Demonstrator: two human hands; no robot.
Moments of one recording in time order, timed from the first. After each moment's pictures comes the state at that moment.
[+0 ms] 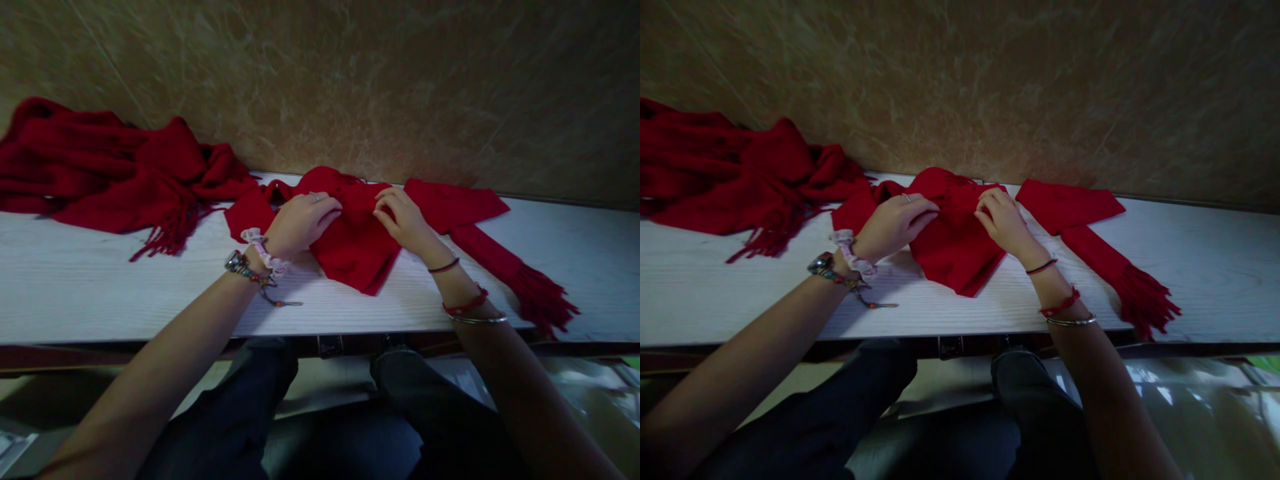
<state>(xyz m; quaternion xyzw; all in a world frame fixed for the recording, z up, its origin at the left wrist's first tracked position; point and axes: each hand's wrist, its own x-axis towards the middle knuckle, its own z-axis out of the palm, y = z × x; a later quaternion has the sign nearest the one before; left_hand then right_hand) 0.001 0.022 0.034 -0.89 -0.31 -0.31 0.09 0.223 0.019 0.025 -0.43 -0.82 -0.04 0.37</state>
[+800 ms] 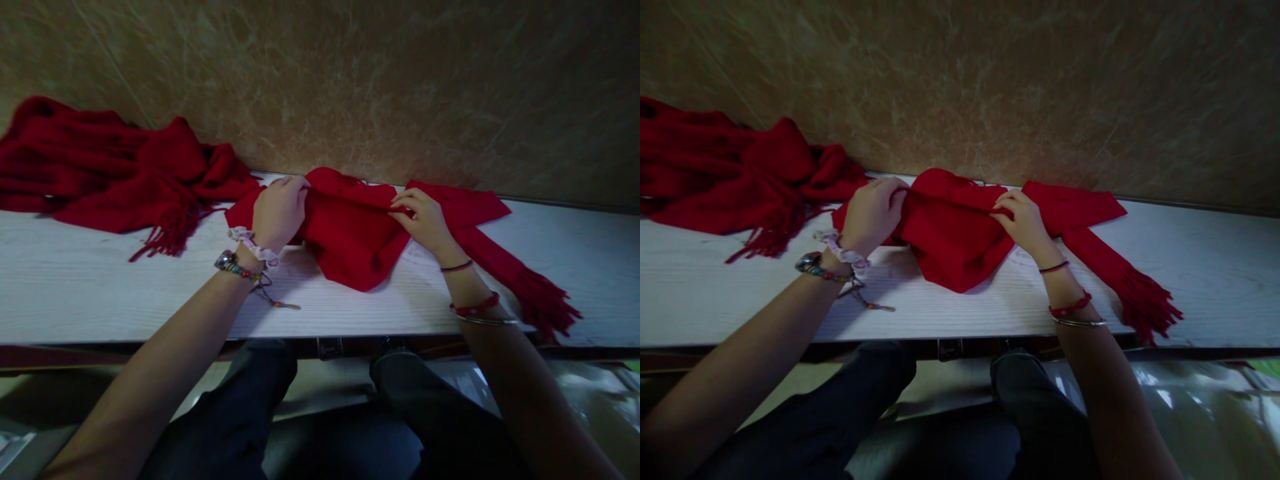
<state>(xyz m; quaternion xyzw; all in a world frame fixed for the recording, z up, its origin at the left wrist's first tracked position) -0.013 0.032 0.036 -0.77 -0.52 -0.36 0.07 0.250 0.024 0.027 -0.43 -0.81 -0.06 0.40</state>
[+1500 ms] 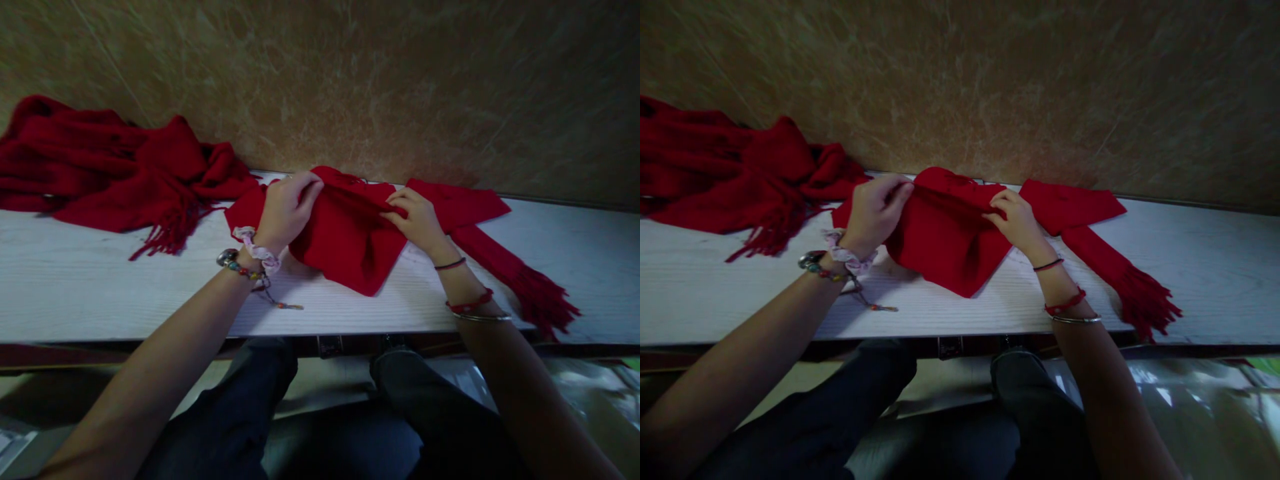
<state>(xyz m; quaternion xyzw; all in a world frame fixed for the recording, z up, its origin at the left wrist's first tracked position) -0.006 0.024 0.043 -0.80 -0.40 -0.45 0.02 0.241 0.025 0.026 -0.43 -0.81 -0.06 0.40</state>
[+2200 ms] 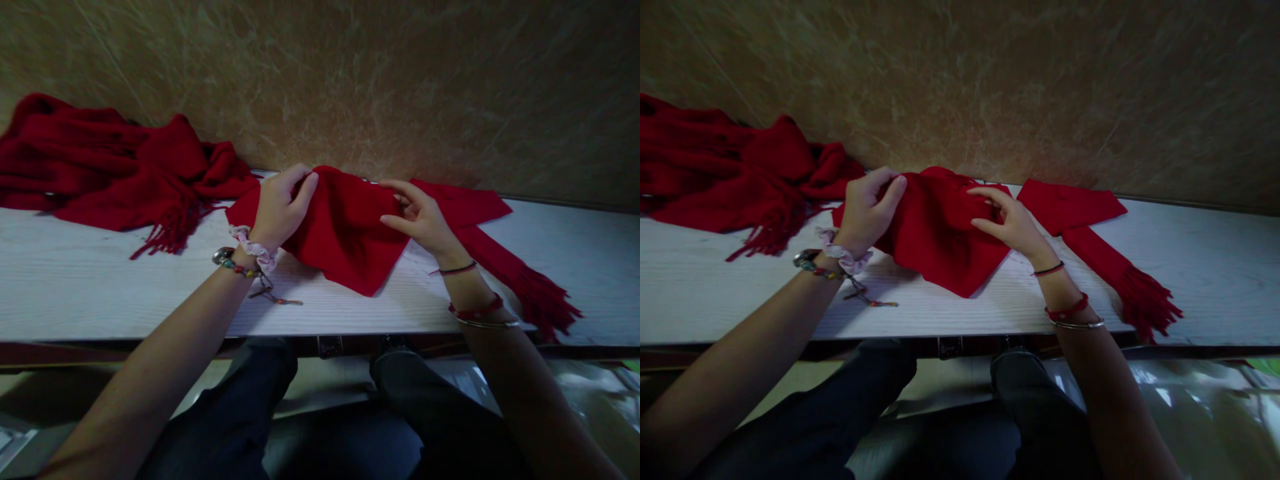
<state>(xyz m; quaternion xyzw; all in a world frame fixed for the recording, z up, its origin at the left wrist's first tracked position) -0.008 0.017 0.051 -0.77 -0.43 -0.46 0.01 0.223 0.001 0.043 -0.38 -0.81 0.13 0.42</state>
